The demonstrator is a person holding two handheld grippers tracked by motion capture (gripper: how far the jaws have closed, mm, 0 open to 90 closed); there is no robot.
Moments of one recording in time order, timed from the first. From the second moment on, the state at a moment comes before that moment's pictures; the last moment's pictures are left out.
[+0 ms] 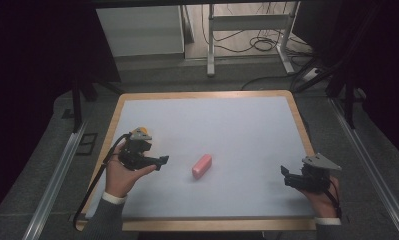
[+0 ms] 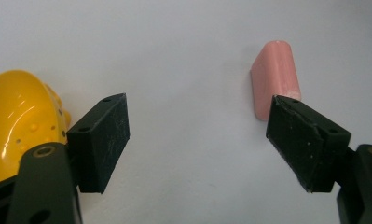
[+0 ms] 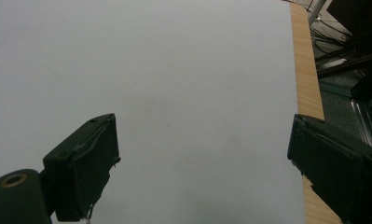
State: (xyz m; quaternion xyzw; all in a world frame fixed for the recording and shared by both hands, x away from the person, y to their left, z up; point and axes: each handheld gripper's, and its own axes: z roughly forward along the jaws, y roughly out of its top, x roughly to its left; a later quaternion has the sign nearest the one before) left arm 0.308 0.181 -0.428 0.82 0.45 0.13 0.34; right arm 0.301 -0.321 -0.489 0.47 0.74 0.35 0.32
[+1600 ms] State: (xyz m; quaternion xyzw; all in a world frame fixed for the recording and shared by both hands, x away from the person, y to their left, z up) left arm 0.342 0.096 -0.449 0.86 0.41 0.11 0.29; right arm 0.302 -0.319 -0.493 0.47 0.75 0.33 0.32
